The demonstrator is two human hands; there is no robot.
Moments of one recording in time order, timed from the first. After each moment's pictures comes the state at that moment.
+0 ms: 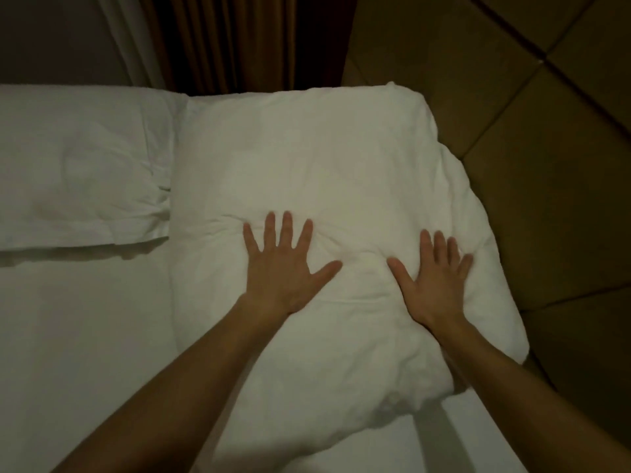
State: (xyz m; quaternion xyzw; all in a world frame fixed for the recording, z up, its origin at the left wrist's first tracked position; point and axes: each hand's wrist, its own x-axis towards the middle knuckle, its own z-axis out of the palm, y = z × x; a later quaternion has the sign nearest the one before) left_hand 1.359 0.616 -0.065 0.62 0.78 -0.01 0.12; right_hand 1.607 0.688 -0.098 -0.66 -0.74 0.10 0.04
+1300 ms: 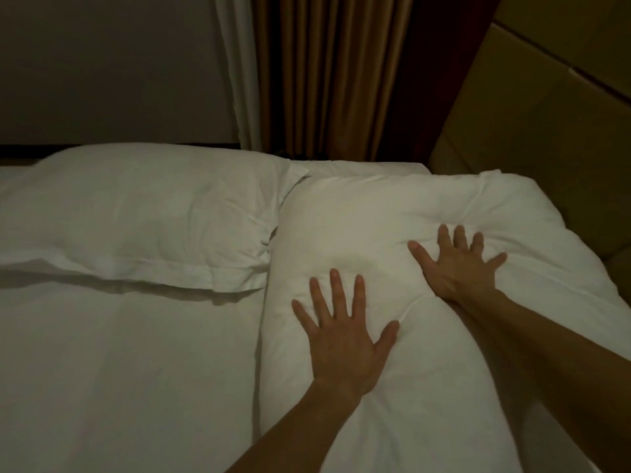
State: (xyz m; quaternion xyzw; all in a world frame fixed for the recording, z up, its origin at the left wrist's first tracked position) left_hand 1.306 0.616 -0.108 0.51 0.85 0.12 0.08; right_hand 1.415 0.817 -0.069 -0.61 -0.78 0.07 -0.08
